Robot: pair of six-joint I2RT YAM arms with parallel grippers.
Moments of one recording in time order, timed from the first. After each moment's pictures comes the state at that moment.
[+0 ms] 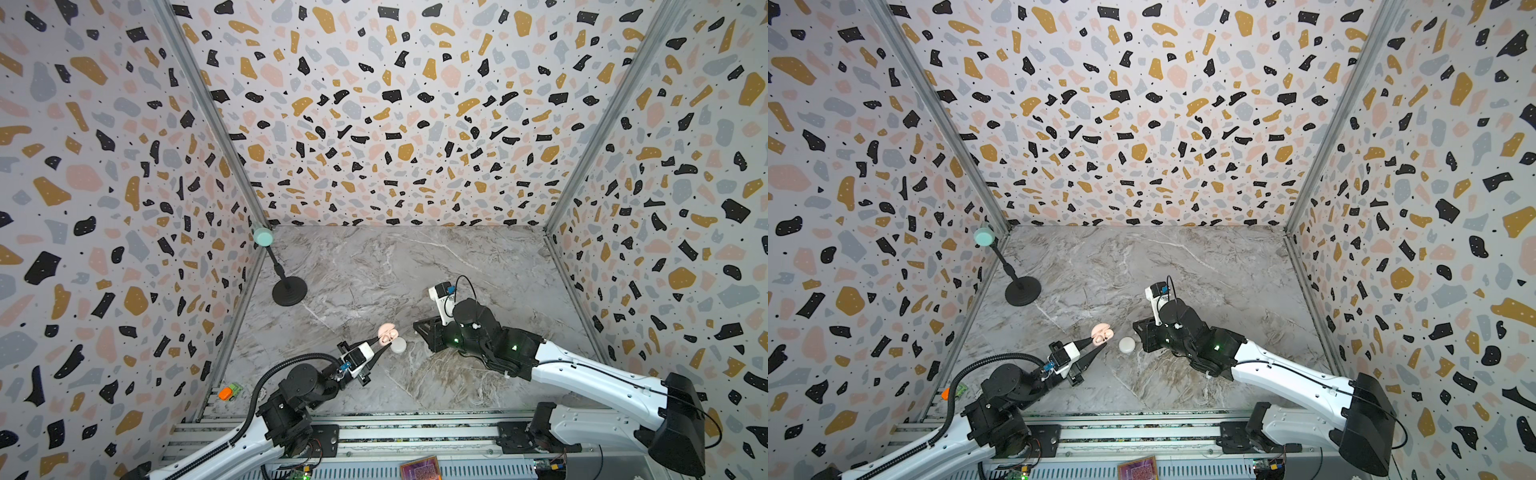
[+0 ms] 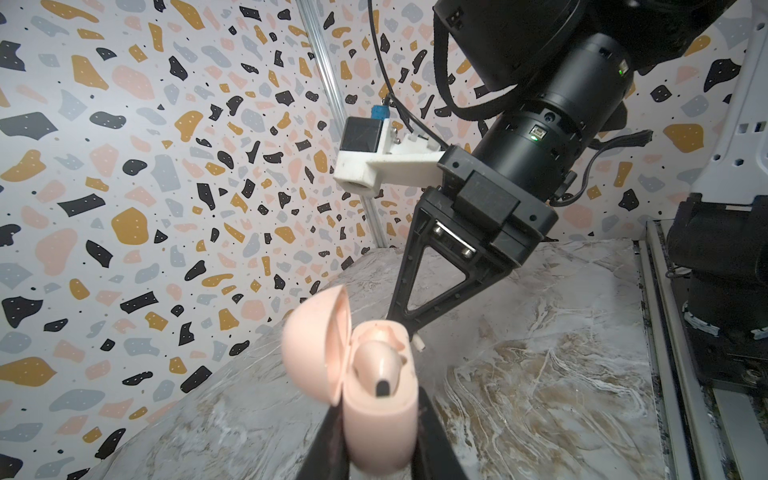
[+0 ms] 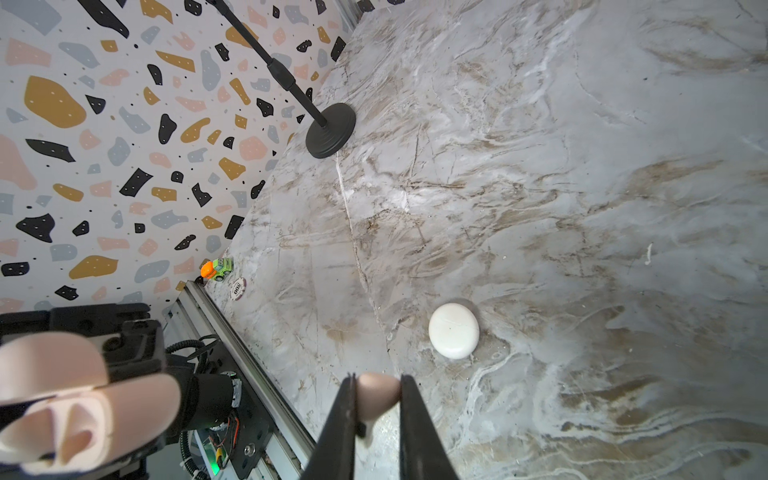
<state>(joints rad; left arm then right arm) -0.92 0.39 0.14 0.36 0.05 0.27 1.01 1.13 0.85 -0.23 0.02 0.62</state>
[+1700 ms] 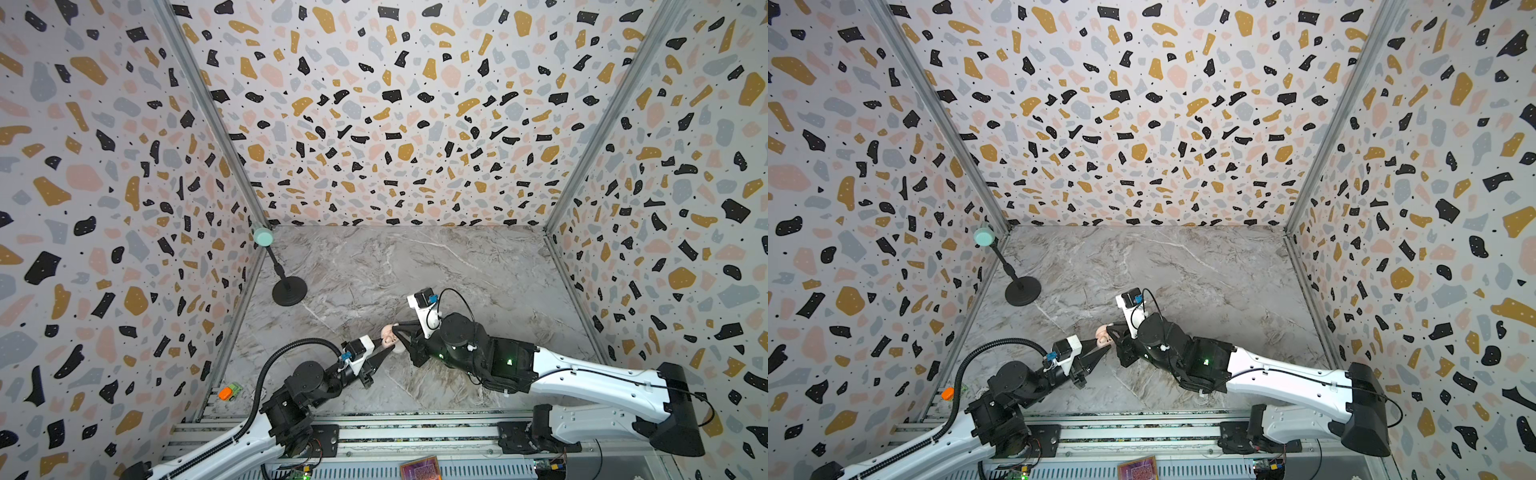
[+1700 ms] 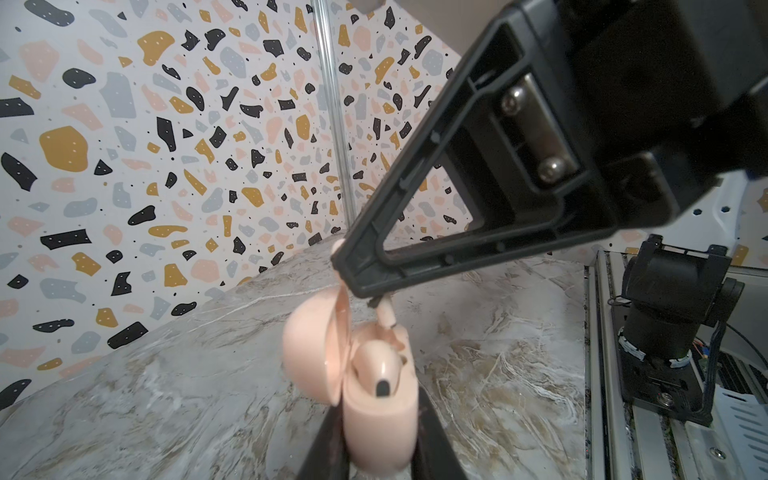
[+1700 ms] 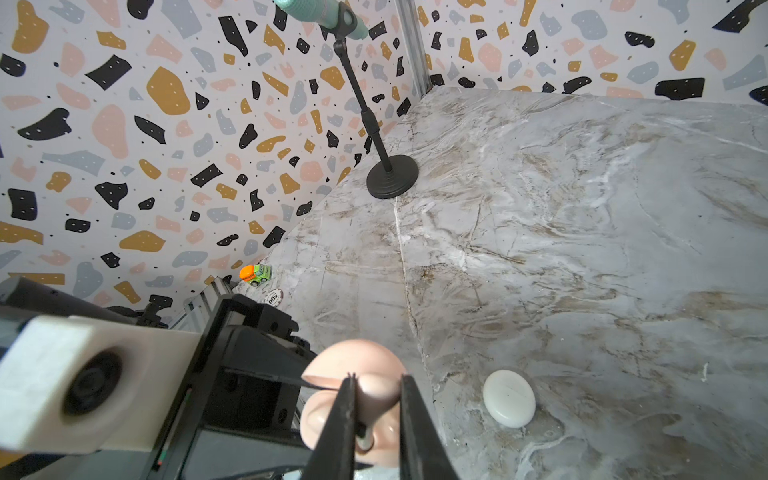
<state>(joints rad) -0.92 0.44 0.14 0.36 0.07 0.07 1.26 1.18 0.97 -0.15 0.23 0.49</state>
